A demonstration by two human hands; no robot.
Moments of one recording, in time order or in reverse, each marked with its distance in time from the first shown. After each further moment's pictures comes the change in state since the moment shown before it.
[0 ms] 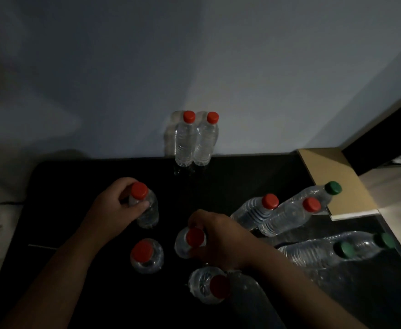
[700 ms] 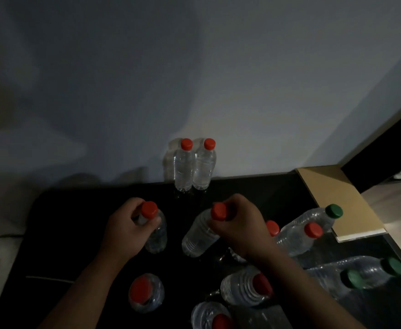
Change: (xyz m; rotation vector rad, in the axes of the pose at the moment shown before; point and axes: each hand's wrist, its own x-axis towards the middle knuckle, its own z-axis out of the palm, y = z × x) left_hand 0.028 0.008 0.028 -0.047 0.126 0.094; right_hand 0.022 0.012 -0.042 0.371 0.544 0.298
